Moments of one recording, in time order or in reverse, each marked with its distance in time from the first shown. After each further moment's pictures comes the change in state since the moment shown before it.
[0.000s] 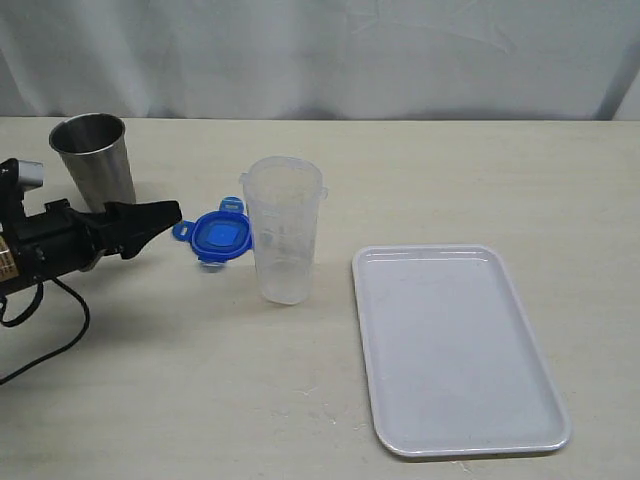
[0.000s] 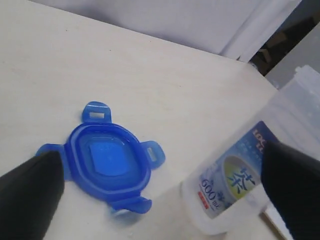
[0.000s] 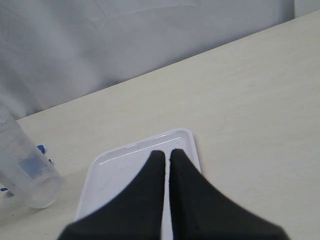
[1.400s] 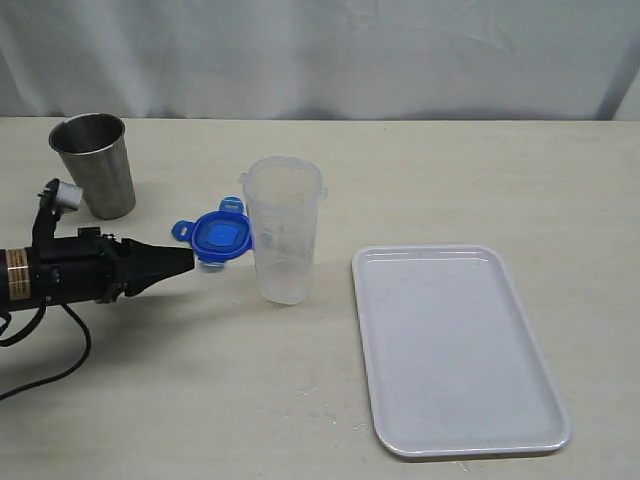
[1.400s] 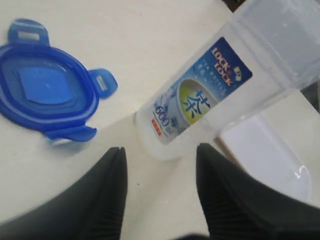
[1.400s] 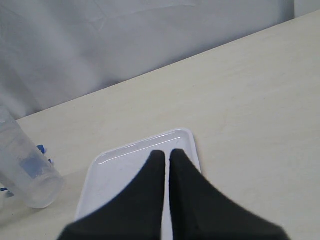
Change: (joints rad) left arm -0.037 0.000 -0.027 0.272 0.078 -0.177; right arm 0.000 0.000 0.000 0.000 0.000 0.000
